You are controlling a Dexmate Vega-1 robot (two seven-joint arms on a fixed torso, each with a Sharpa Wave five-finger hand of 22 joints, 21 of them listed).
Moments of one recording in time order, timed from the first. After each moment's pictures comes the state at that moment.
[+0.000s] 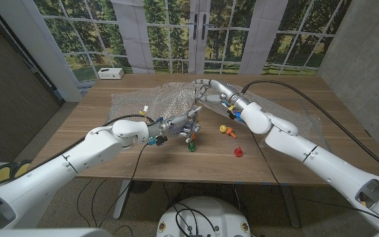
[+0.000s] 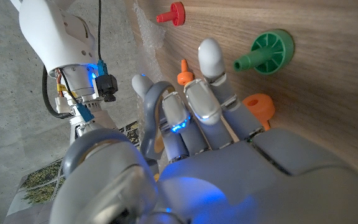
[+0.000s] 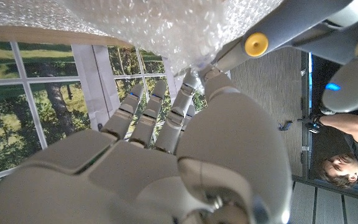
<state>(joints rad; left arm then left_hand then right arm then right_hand) 0.86 0.89 0.57 -1.94 -0.63 0.28 -0.29 0.39 0.04 -0.32 0.15 0.33 1.03 -0.08 0.92 0.94 1.12 -0.20 1.57 1.24 1.19 -0.20 1.57 1.24 1.00 -0.14 1.30 0.56 -0.72 -0.65 -0.68 -1.75 -0.33 0.07 -0.12 1.13 0.12 0.26 -0.16 0.41 0.38 -0.12 0.19 0.19 0.94 -0.18 0.61 0.41 0.46 -0.05 0.35 0.35 0.32 0.09 0.20 0.17</state>
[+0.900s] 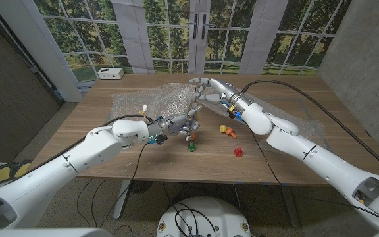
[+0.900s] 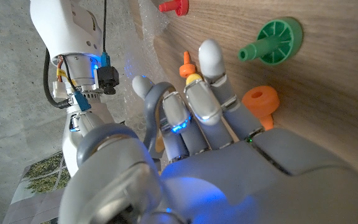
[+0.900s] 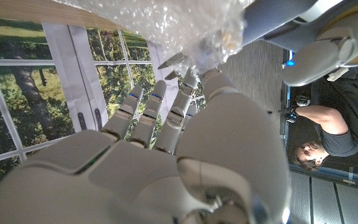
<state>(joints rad) 0.87 0.88 0.56 -1.92 -0.65 0.27 -0.27 0.49 0.20 -0.22 0.14 0.33 1.04 -0.07 0.94 0.98 1.11 -0.21 1.57 1.24 1.20 -0.20 1.56 1.24 0.97 -0.13 1.32 0.55 -0.71 -0.63 -0.67 -1.66 -0.37 0.25 -0.16 1.14 0.13 0.26 -0.16 0.39 0.39 -0.14 0.19 0.19 0.93 -0.19 0.61 0.41 0.46 -0.05 0.35 0.36 0.30 0.07 0.20 0.17</state>
